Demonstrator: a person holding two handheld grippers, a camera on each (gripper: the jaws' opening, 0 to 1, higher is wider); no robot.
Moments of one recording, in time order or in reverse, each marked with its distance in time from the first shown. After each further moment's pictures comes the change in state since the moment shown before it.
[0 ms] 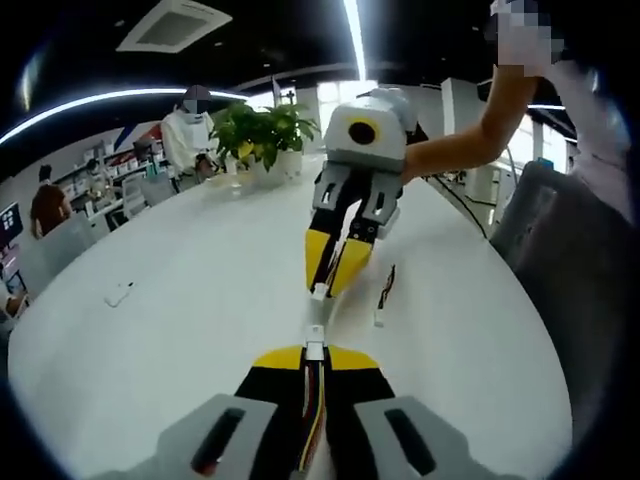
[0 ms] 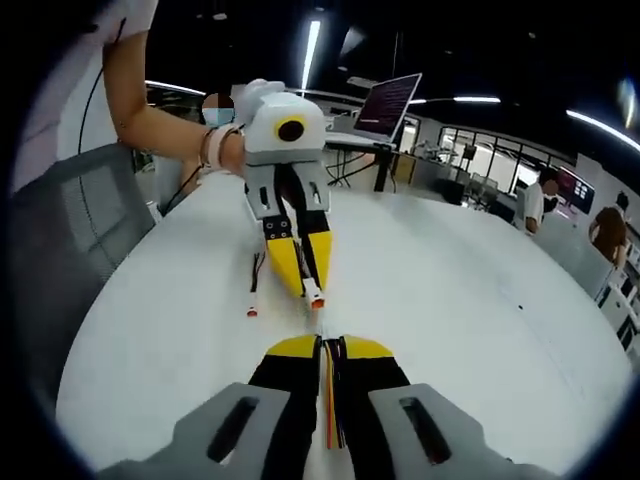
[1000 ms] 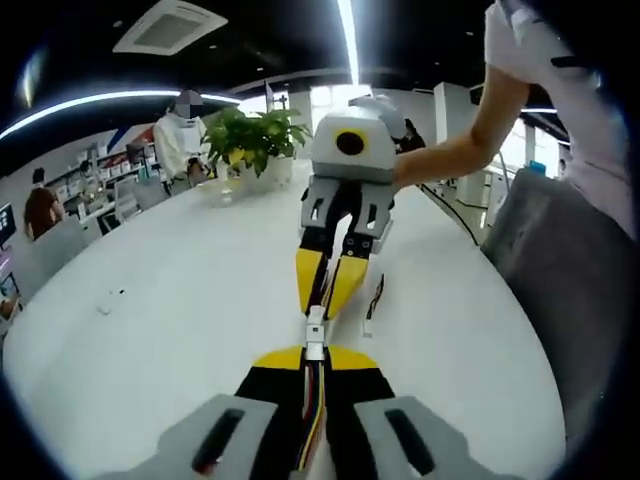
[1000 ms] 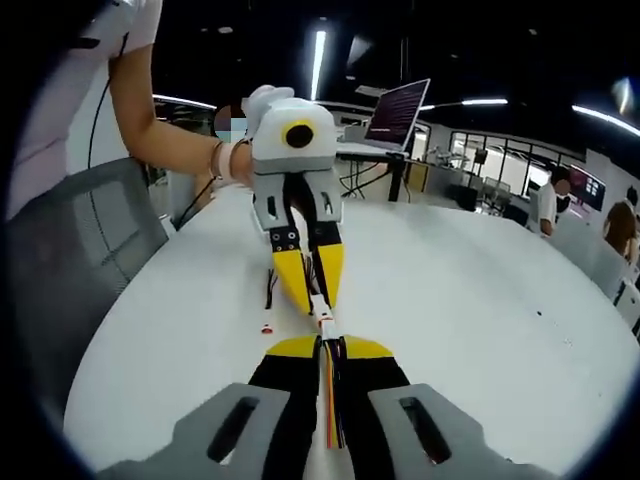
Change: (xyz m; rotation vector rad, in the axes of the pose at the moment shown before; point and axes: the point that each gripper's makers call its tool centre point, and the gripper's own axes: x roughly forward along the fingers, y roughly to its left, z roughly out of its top) left arm 0.002 -0.010 0.009 -0.004 -0.019 -0.041; right arm 0.005 0.011 0.010 0.043 -0.058 0.067
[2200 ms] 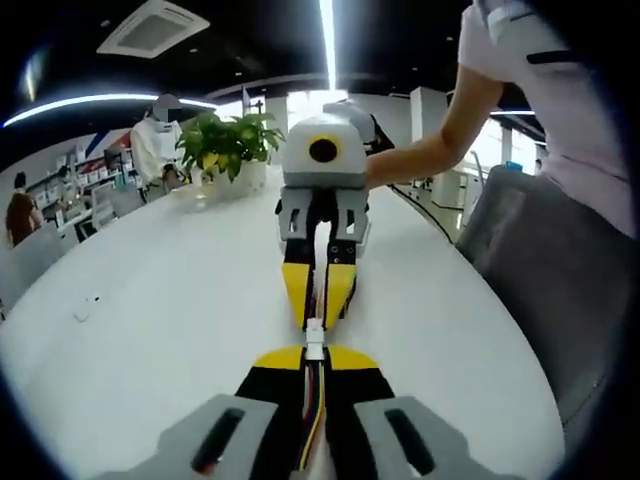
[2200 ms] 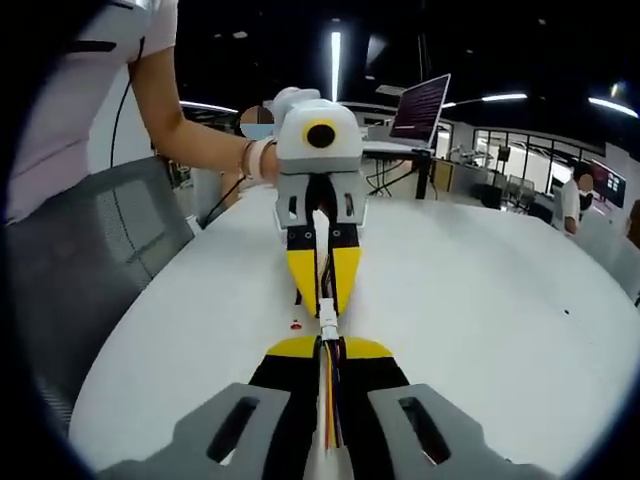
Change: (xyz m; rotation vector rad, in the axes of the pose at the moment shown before) left arm 0.001 -0.018 -0.001 0.021 -0.040 -0.119; right arm 0.004 0.020 -0.006 0.000 -0.003 0.121
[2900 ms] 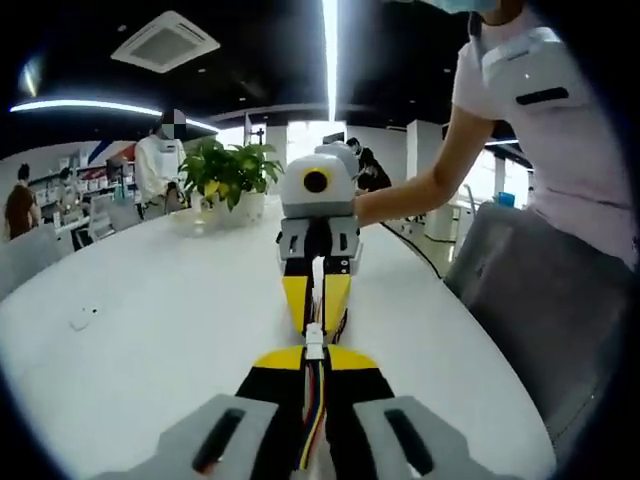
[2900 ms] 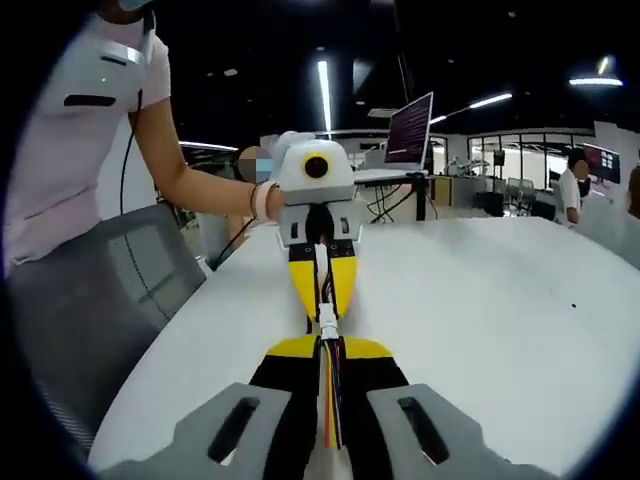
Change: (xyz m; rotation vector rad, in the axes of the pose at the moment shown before) left arm -0.012 -0.002 0.024 -0.056 -0.153 -0.038; right arm -0.014 0.002 0.024 0.111 -0.147 0.041
